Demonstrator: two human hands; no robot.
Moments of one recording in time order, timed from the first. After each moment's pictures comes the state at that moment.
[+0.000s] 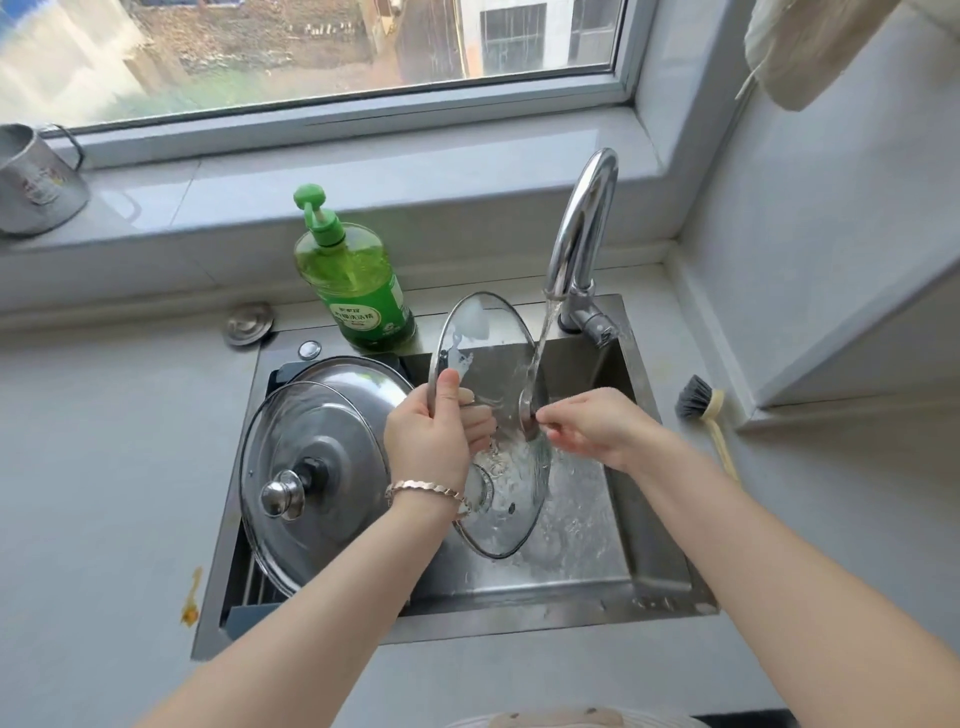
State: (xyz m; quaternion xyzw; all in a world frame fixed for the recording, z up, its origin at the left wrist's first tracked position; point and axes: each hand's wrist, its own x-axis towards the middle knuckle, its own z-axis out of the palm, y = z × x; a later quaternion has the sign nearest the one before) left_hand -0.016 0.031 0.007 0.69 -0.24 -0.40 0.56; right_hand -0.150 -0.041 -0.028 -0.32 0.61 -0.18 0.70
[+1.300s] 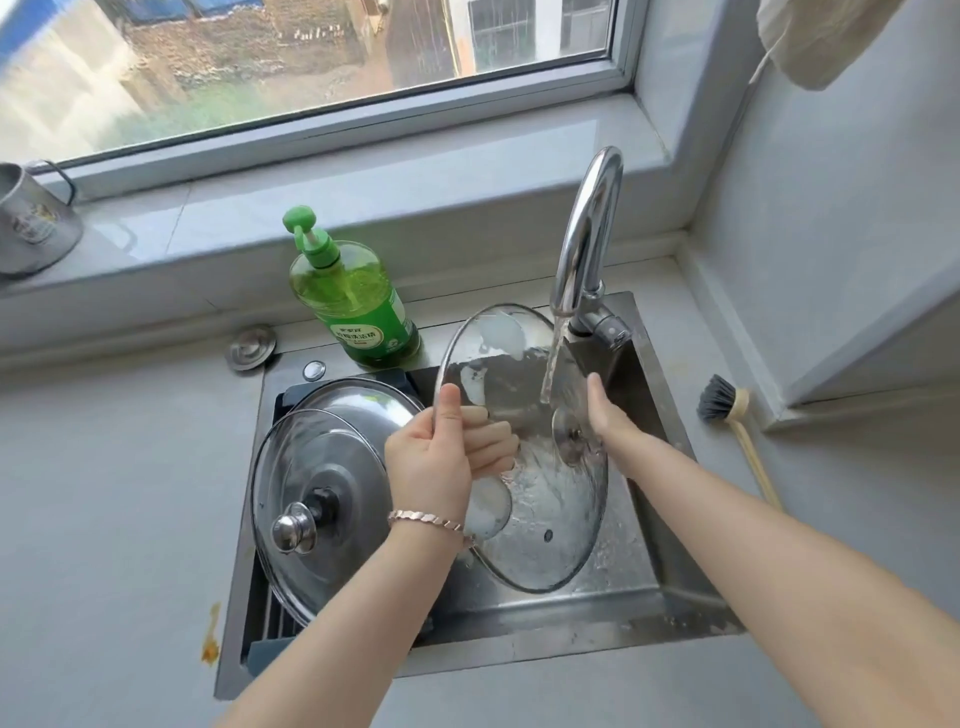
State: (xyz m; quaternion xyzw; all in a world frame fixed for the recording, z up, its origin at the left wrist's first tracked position) left_hand -0.010 0.021 0.014 0.66 -0.20 -0.46 0.56; right_hand -0.147 -0.076 -0.107 -0.35 0.70 -0.14 0.61
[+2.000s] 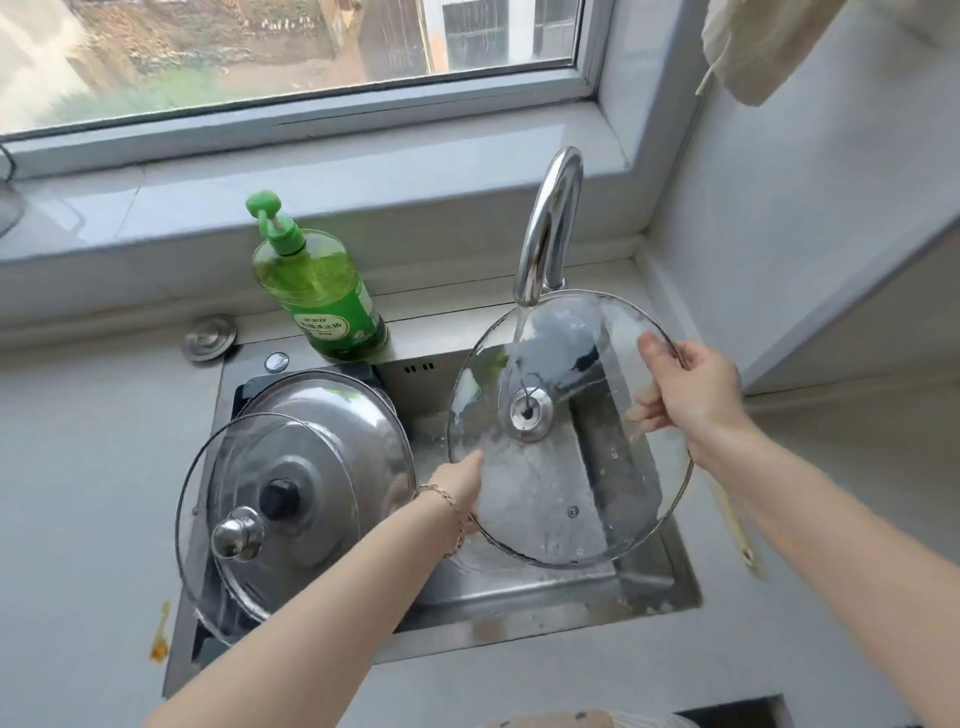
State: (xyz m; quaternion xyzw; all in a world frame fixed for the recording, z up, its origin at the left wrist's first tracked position) left_hand -0.021 0.012 -0.076 0.75 -0.10 -0.61 0.23; right_hand -0.220 -0.047 -0.005 -0.37 0.66 -0.41 0.51
